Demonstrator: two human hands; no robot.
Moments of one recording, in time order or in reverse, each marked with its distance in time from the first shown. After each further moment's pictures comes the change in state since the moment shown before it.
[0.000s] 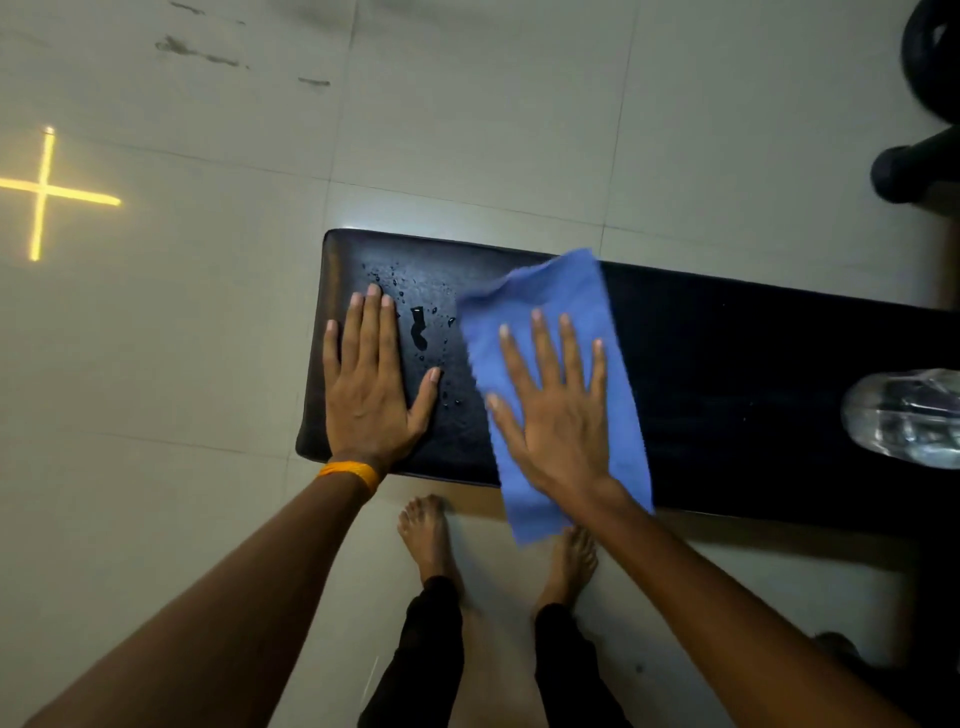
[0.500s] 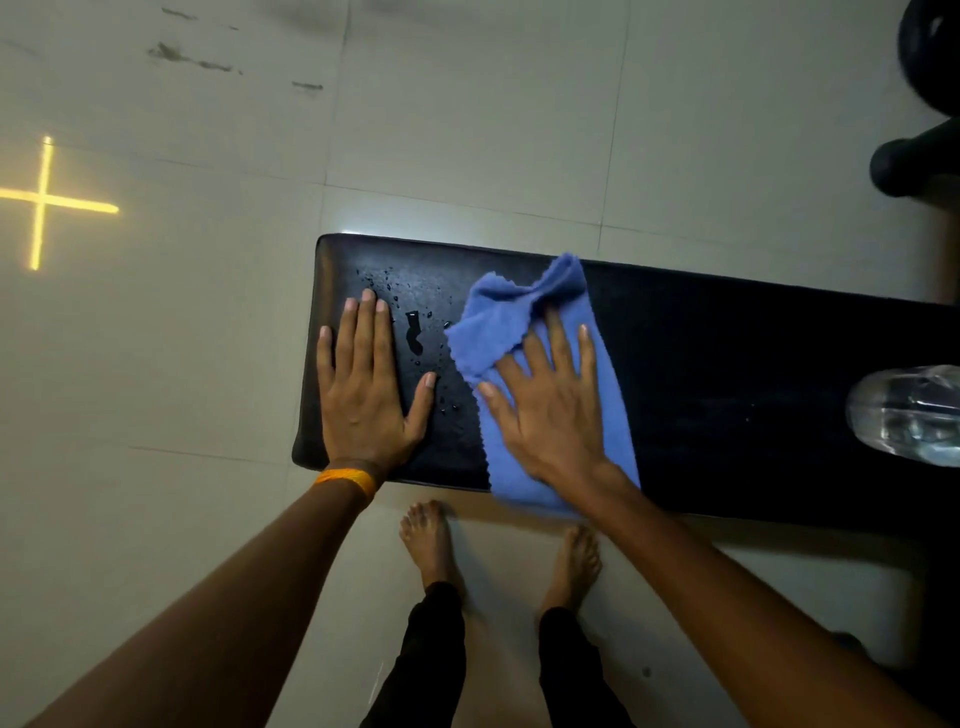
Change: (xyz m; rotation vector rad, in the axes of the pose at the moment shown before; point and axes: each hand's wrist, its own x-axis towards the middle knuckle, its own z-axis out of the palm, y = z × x) left_hand 0.000 -0.001 0.003 -0.018 0.029 -0.006; right_hand 0.015 -0.002 -0.005 0.043 0.006 -0.064
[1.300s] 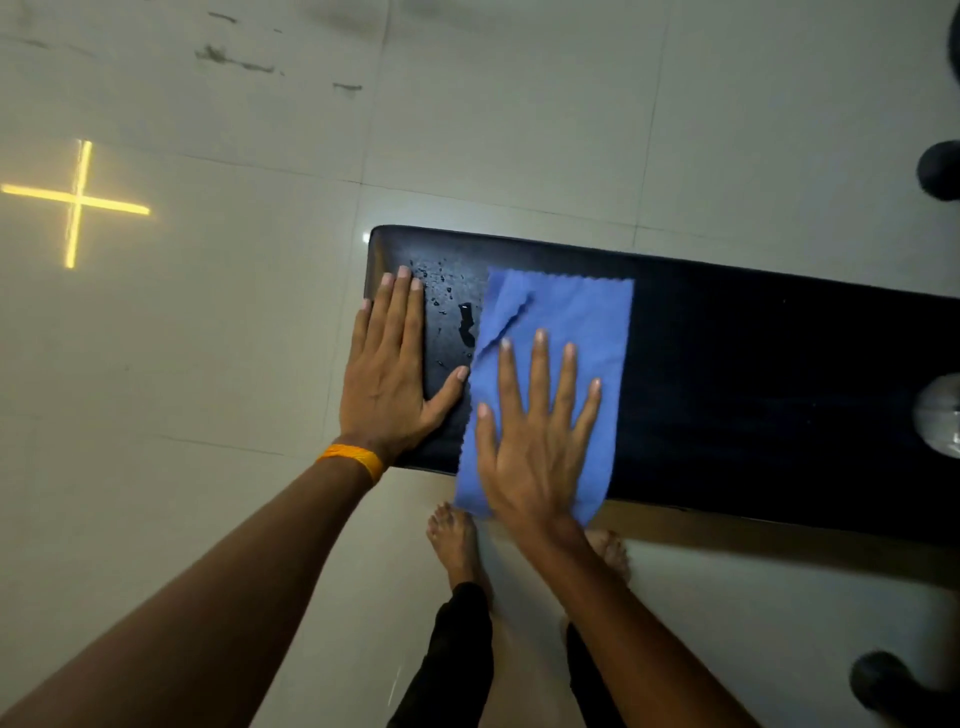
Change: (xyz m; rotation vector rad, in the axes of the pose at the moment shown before) left_hand 0.012 -0.037 -0.012 -0.088 -0.091 0.106; right_hand -0.020 -0.092 0.017 0.024 0.023 0.324
